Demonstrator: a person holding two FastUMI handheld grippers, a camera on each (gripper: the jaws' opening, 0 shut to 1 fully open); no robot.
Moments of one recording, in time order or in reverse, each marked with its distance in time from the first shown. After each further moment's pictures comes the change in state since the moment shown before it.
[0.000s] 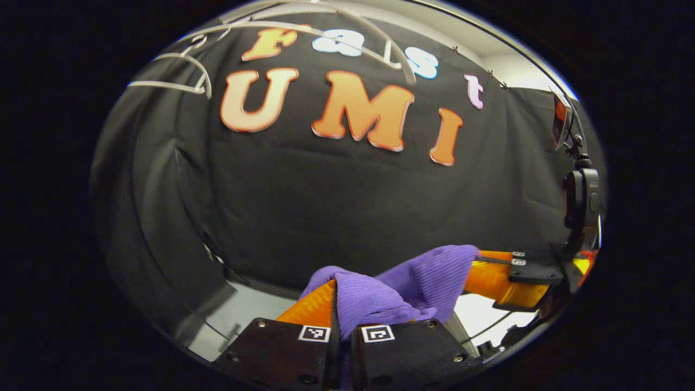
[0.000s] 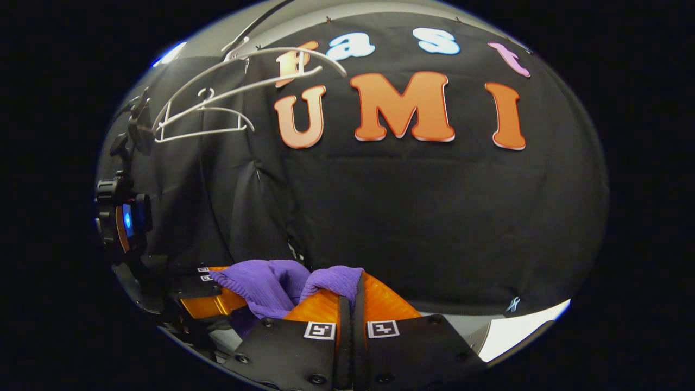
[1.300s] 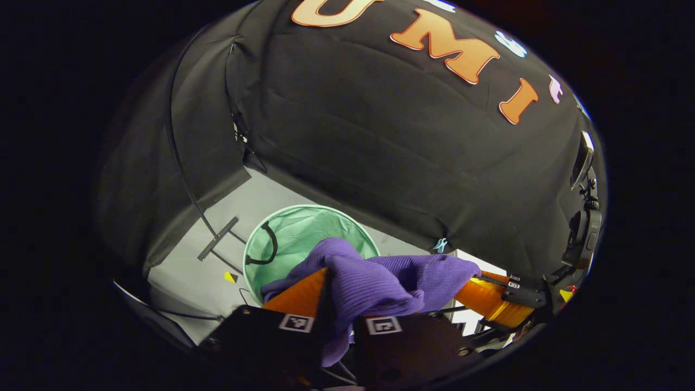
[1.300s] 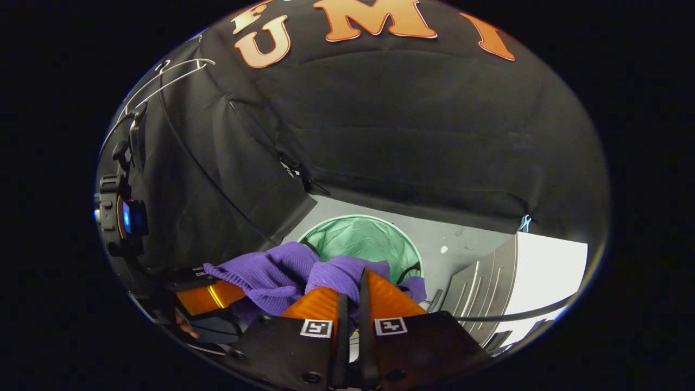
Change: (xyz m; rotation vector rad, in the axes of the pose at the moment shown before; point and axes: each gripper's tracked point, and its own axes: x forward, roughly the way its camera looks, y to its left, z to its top) left arm -0.028 0.038 -0.133 -0.303 0.395 0.235; right arm 0.008 0.011 -0.136 0.168 0.469 -0.007
